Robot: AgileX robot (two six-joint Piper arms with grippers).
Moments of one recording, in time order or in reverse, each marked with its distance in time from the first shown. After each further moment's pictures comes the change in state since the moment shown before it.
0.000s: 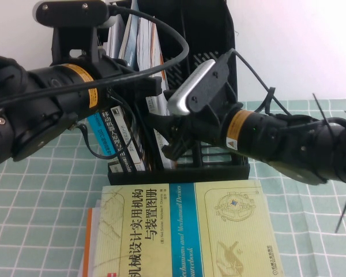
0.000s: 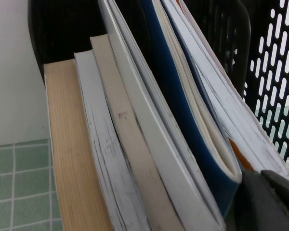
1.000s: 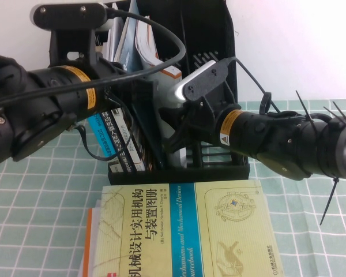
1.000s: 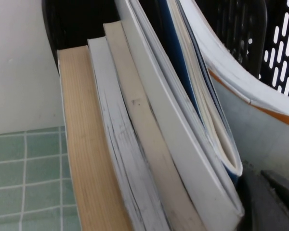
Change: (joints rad) right arm 0.008 0.073 -0.075 0.115 0.164 0.071; left arm 0.000 0.000 -0.002 -0.004 0.040 -0.001
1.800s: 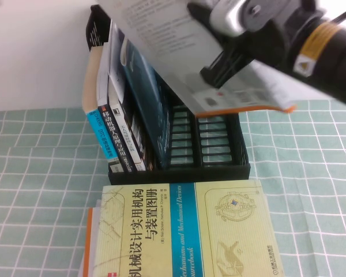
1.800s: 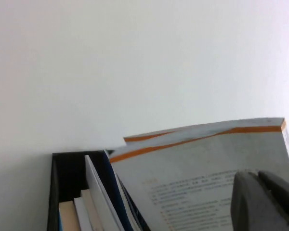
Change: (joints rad) right arm 0.000 -0.444 0.024 0.044 0.081 -0.419; left arm -0.052 -0.531 -0.004 -0.061 0.031 0.055
